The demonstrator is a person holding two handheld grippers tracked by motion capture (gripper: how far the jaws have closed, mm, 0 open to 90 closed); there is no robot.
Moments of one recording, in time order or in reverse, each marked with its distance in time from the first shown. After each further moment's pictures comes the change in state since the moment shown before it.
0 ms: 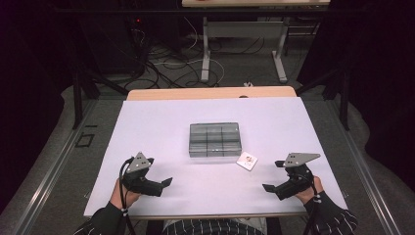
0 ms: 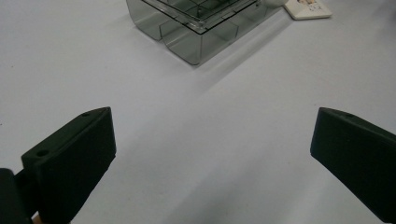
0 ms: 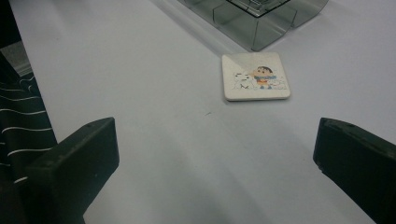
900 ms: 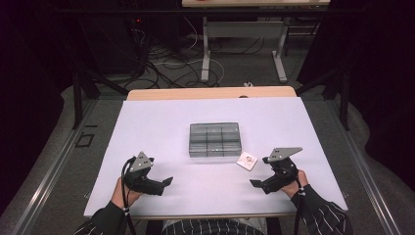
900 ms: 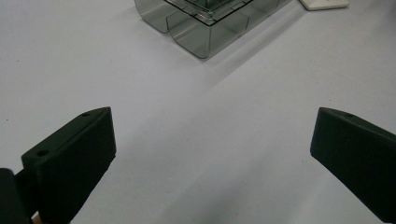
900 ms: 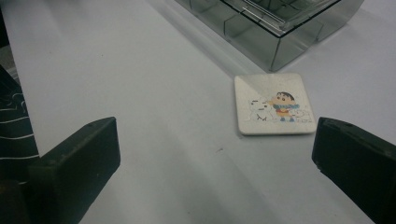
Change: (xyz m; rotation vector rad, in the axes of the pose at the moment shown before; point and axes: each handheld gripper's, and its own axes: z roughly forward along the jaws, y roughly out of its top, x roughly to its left) left arm 0.001 0.000 0.005 0.028 0.031 0.005; right arm 0.004 0.023 0.035 0.019 0.018 0.003
